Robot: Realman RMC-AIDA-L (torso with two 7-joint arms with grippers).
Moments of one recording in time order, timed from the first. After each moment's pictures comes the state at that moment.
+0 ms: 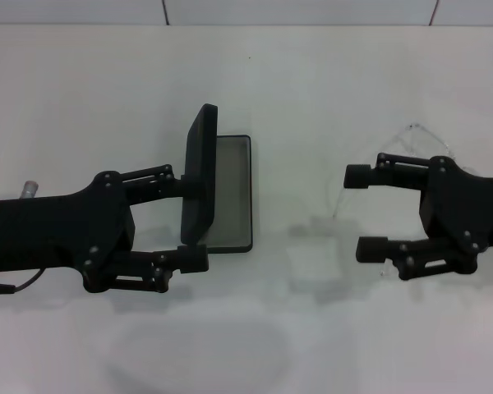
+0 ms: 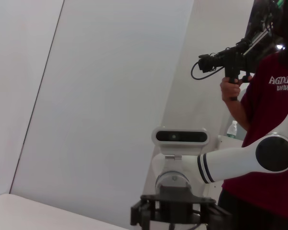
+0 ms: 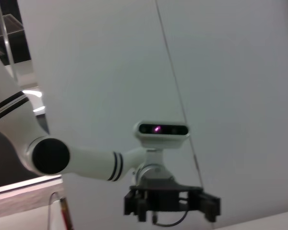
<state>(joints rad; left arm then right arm) -0.37 -2.04 0.85 0.72 1.67 2.02 -1.37 0.55 2.03 -0.94 -0.56 -1.64 -1.92 1.24</state>
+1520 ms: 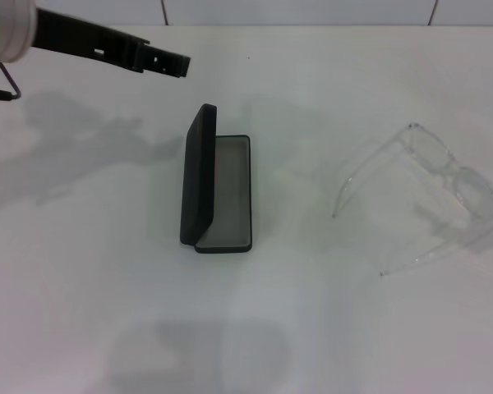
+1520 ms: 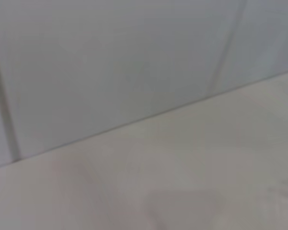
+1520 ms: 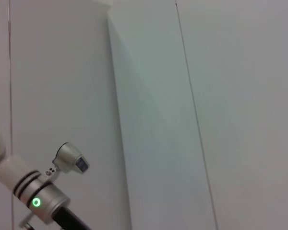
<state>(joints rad) -0.51 -2.09 1.15 1.70 2.43 1.52 -2.74 0.29 1.99 -0.52 -0.62 -1.50 -1.95 1.17</state>
